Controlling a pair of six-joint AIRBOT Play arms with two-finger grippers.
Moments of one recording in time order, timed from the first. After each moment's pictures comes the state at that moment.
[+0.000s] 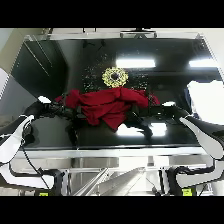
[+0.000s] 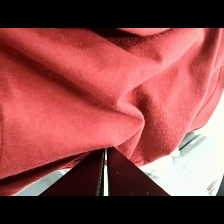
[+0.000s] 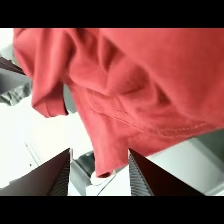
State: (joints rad) left arm 0.02 -1.58 0.93 0.70 -1.14 -1.07; right arm 0.13 -1.60 0.80 -0.20 1.02 0.87
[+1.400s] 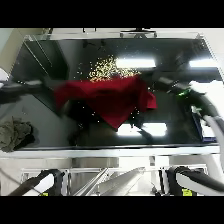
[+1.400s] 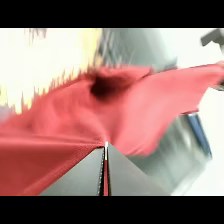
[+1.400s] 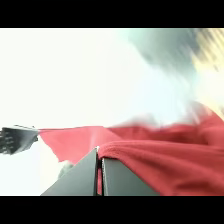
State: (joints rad) left arm 0.24 -1.11 1.23 0.44 -1.24 -0.94; right arm -0.04 -1.19 1.02 0.15 1.03 0.67
